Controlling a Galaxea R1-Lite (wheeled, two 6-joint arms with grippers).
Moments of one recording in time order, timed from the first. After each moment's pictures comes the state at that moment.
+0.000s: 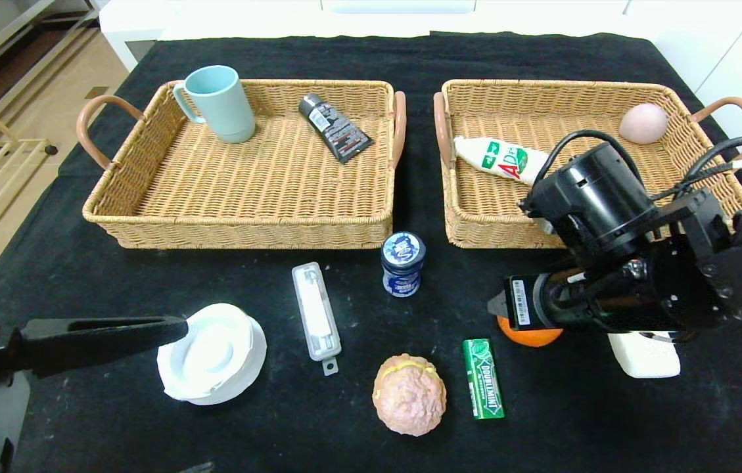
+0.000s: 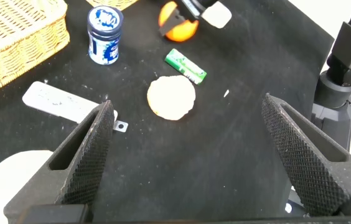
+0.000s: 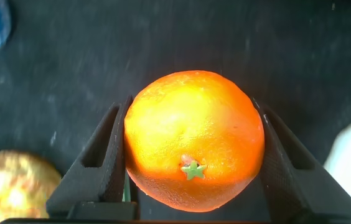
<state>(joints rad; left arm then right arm) -0.59 0.93 -0.70 -0.06 -0.37 0.11 0.69 1.77 -1.41 0.49 -0.36 0.48</state>
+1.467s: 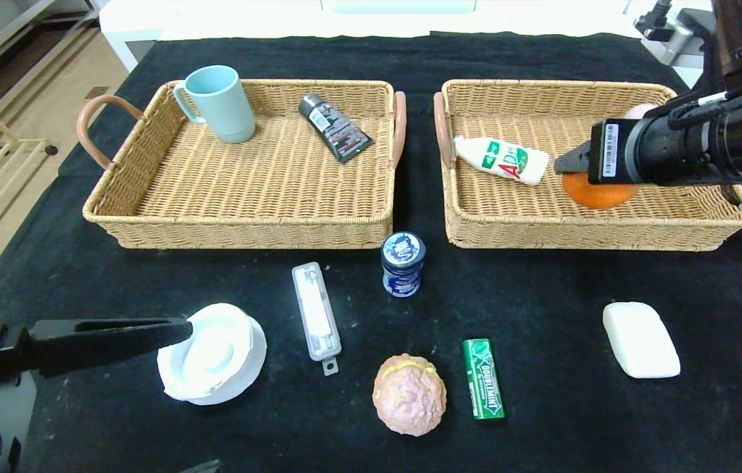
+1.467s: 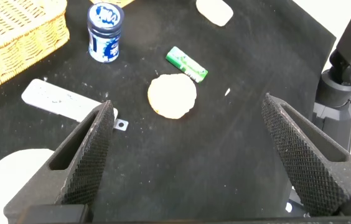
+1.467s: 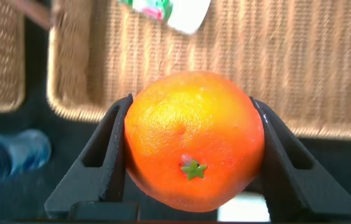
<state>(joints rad) -0.59 0.94 -0.70 -0.06 -0.37 0.11 0.52 1.69 -1.72 0.48 -0.41 0.26</state>
